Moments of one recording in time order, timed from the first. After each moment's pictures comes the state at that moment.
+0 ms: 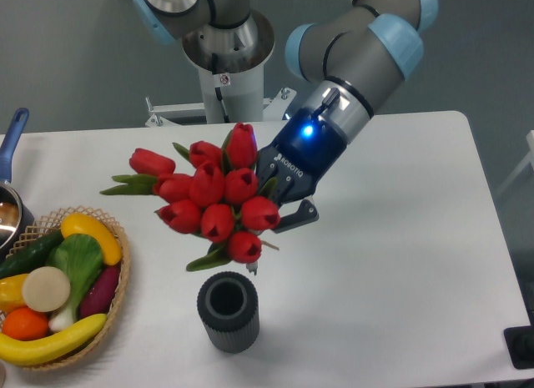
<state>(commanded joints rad) 2.57 -1.91 -1.56 -0.67 0.37 0.97</state>
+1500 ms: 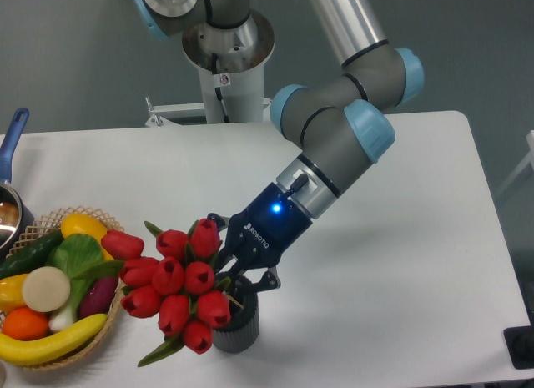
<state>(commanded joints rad) 2.51 -2.04 -1.57 -0.64 0.41 0.98</state>
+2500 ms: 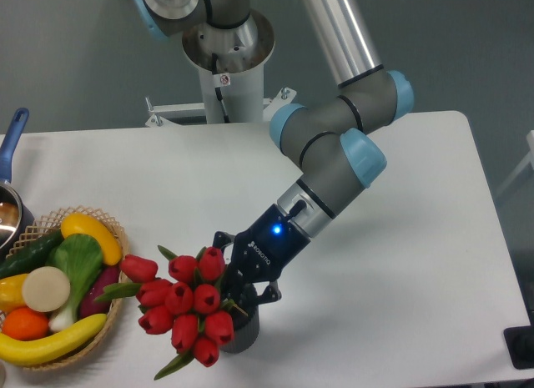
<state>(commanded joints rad) 2.52 -2.09 -1.64 -0.64 0.46 1.06</state>
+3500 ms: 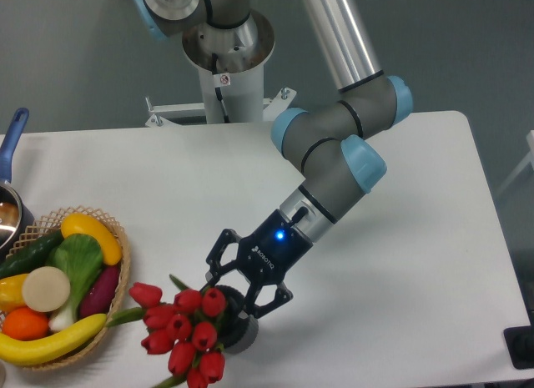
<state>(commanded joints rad) 2.53 -2.08 -1.65 -0.64 0.46 1.07</state>
